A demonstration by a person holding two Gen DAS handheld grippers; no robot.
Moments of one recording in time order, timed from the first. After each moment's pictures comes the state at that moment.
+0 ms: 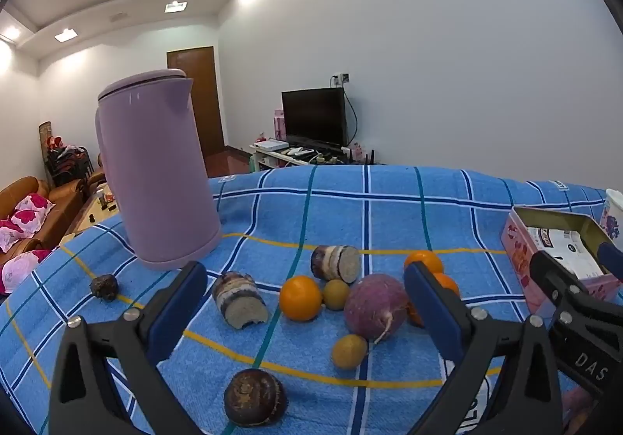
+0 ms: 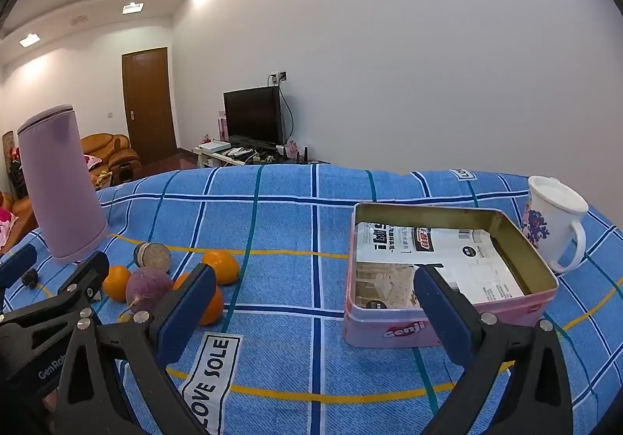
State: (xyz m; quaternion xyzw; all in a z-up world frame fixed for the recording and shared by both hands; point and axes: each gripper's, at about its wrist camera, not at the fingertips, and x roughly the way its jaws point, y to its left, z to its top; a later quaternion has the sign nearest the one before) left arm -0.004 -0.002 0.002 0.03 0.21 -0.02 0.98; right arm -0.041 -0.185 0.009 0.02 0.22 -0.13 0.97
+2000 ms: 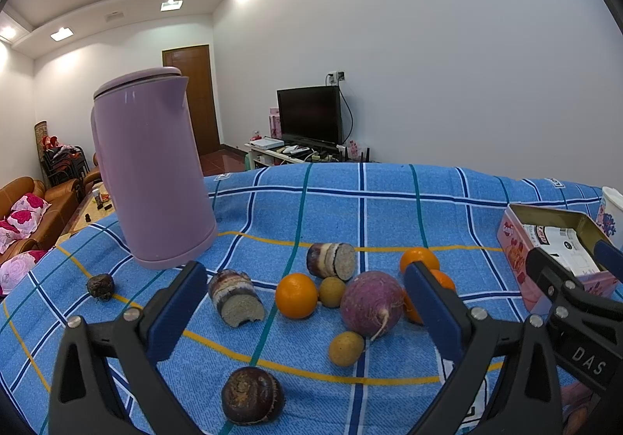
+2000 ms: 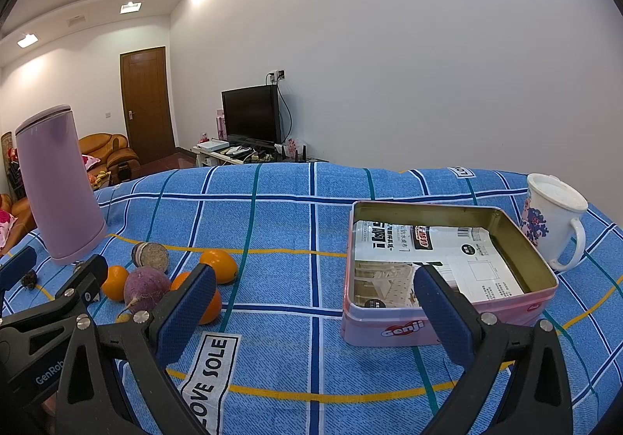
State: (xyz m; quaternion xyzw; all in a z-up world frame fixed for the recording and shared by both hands) left arm -0.002 -0.003 0.001 0.03 0.21 -0.03 0.98; right arm -0.042 -0.186 0.010 0.03 0.22 -0.12 0.97
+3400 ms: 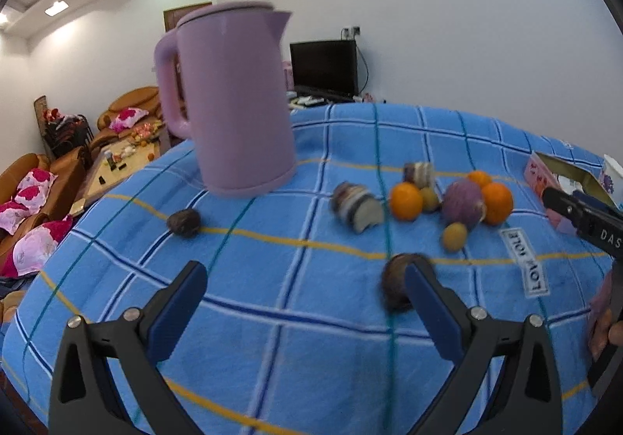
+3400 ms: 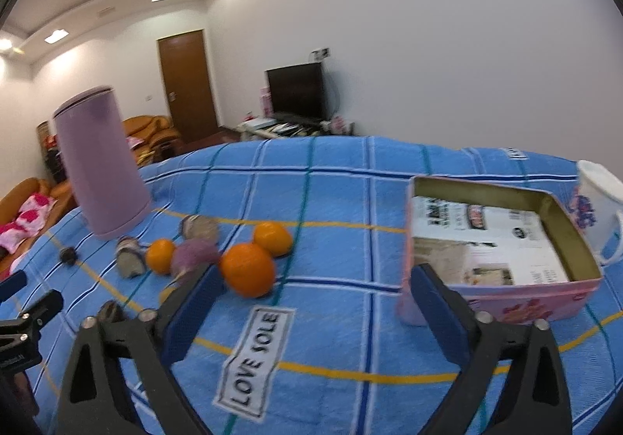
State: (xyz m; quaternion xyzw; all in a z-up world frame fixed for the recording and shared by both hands) left arm -0.040 0.118 -0.010 0.03 0.31 -0.02 0.95; right arm -0.035 -0.166 -0.001 0.05 0.28 0.00 0.96
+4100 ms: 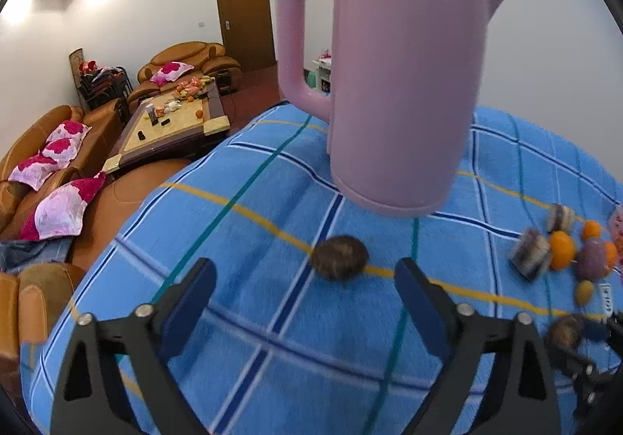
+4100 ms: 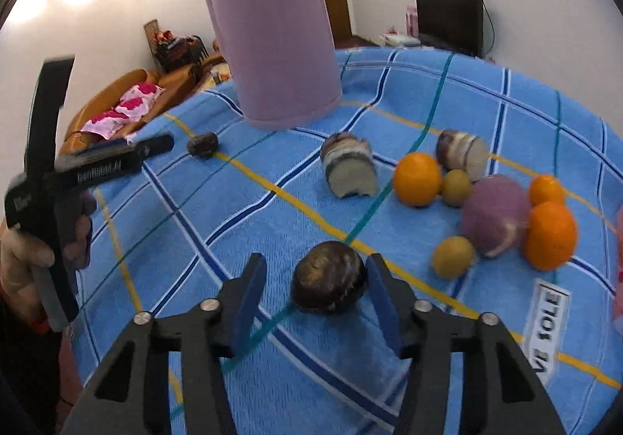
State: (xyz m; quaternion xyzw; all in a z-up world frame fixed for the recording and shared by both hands) left arm 0.059 0.239 -0.022 0.00 0.37 0.07 0.93; right arm 0.010 0.013 -0.037 -0.03 0.43 0.21 0.88
